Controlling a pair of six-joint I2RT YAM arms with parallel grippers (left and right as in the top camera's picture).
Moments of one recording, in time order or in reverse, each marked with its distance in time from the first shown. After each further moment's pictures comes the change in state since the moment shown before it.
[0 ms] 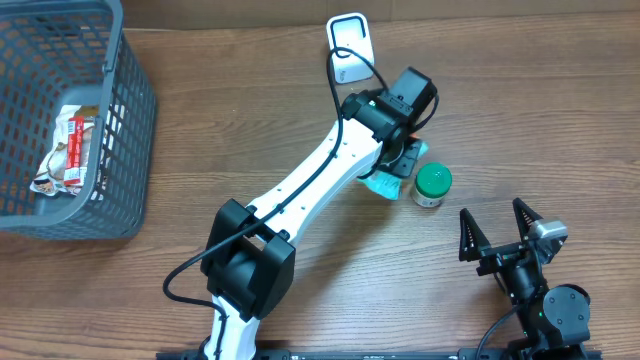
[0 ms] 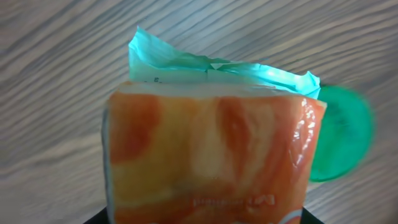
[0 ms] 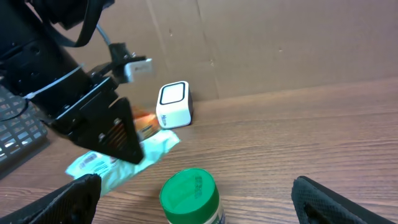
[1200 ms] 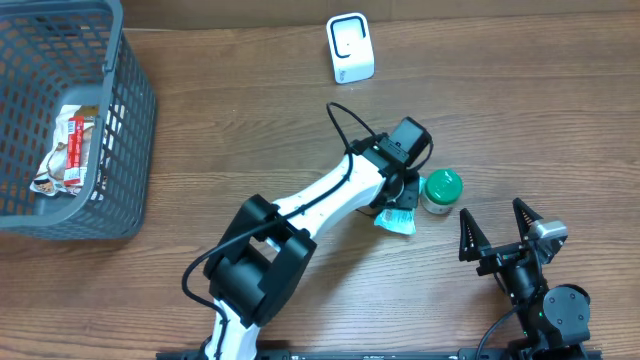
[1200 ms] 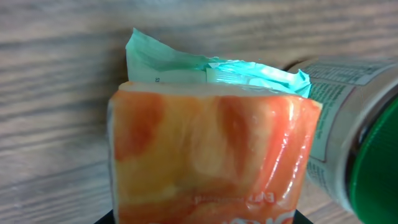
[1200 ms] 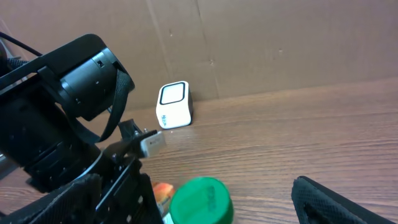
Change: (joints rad) left arm -0.062 -0.013 -0.372 0.356 0.140 -0.302; right arm 0.000 0.000 0.000 0.000 0.000 -0.001
